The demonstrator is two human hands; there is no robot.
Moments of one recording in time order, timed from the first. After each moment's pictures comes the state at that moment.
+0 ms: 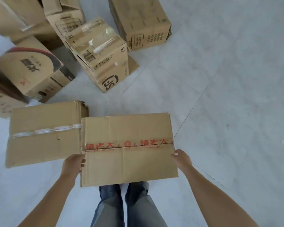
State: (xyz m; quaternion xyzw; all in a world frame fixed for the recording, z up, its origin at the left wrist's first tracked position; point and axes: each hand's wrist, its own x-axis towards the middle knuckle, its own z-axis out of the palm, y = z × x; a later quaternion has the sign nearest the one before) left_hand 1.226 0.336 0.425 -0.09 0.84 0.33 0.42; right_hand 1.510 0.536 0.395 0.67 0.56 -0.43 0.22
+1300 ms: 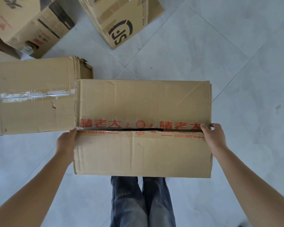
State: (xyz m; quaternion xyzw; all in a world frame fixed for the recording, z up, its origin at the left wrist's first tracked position) left_hand 1.184 0.314 0.232 -0.21 0.88 0.27 0.33; right_hand 1.503 0.583 0.229 0.75 0.50 -0.43 0.07
